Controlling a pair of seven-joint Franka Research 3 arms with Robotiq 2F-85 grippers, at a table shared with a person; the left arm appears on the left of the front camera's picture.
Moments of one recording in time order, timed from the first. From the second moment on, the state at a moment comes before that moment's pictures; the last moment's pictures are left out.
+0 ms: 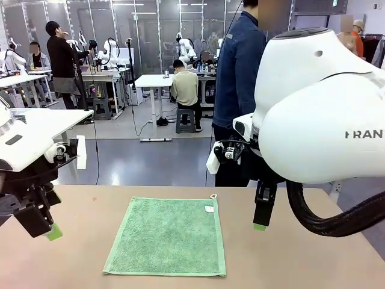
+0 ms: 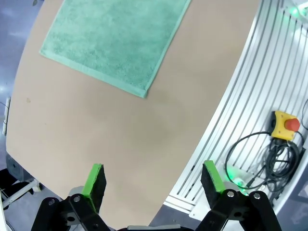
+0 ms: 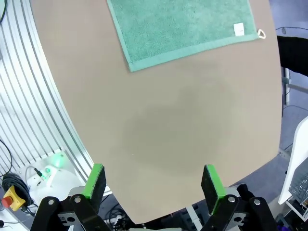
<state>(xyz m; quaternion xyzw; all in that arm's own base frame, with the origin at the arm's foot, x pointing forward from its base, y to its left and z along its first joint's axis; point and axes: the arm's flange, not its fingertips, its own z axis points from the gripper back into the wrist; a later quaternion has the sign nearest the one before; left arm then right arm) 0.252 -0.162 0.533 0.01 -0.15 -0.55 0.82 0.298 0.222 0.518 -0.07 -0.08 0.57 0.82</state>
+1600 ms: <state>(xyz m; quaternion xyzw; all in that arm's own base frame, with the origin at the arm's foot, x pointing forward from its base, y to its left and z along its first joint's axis) 0.337 -0.208 0.384 -0.01 -0.06 -0.70 0.71 0.323 0.284 0.388 -0.02 -0.04 0.71 0.70</state>
